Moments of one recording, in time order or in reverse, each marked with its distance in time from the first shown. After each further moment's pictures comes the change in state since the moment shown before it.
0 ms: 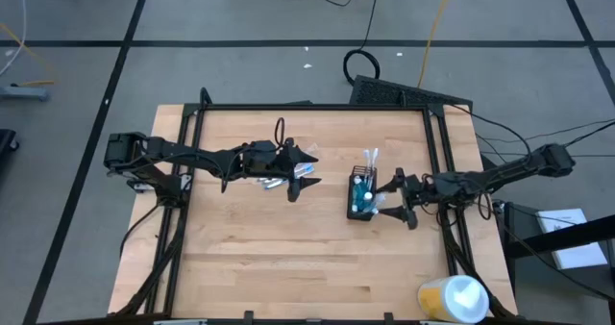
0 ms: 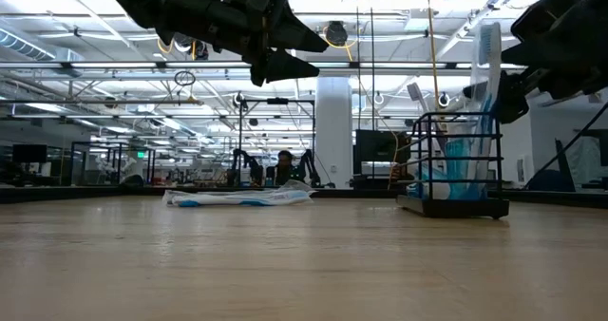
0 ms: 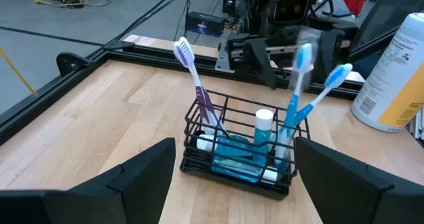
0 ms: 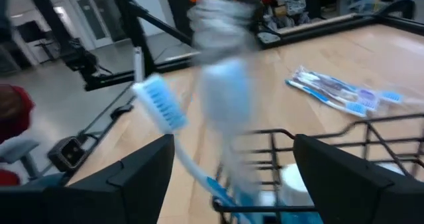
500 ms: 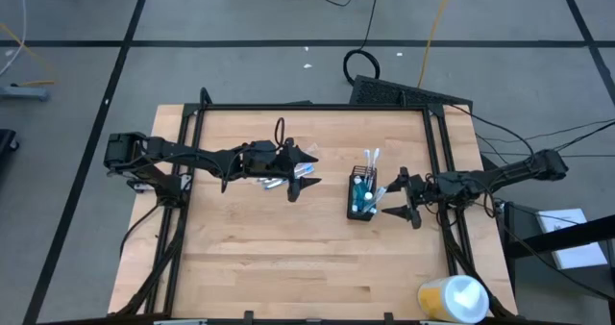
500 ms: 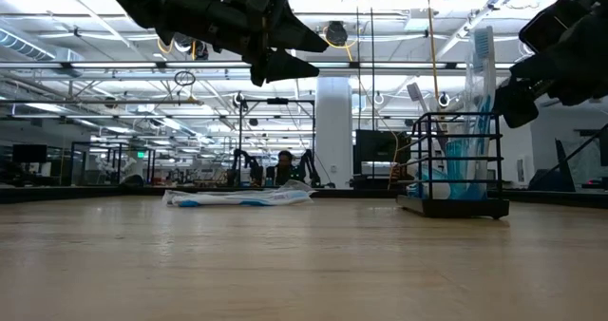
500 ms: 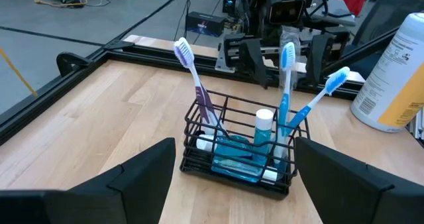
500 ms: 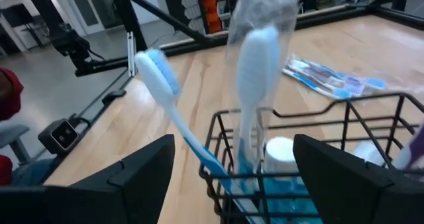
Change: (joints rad) left arm 0.000 0.000 0.000 0.000 0.000 0.000; right arm 0.000 -0.192 0.001 -0.253 0.012 -0.019
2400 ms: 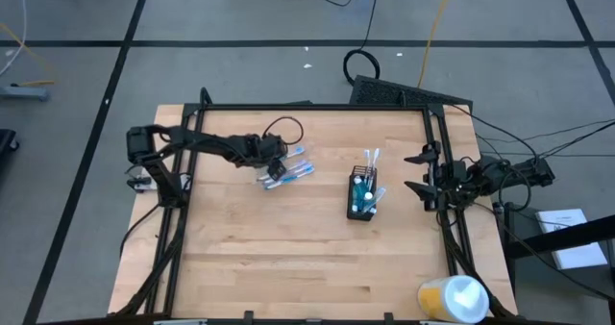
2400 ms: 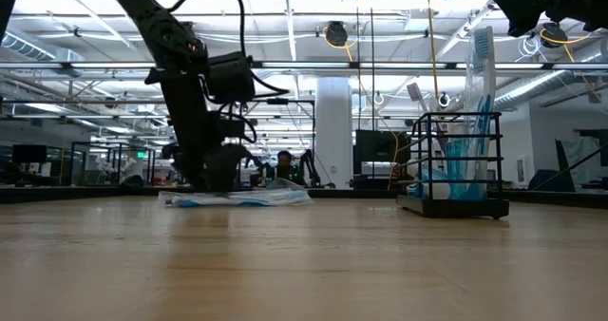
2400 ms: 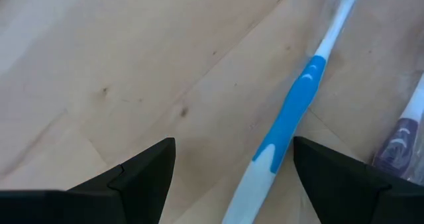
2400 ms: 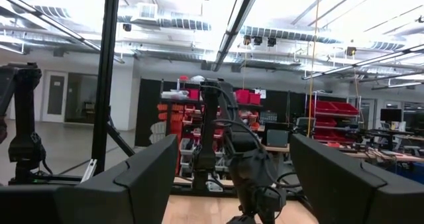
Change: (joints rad) left arm 0.236 0.190 0.004 -0.851 -0.287 -0.316; right arm 0.000 -0.244 0.106 0.222 0.134 -0.441
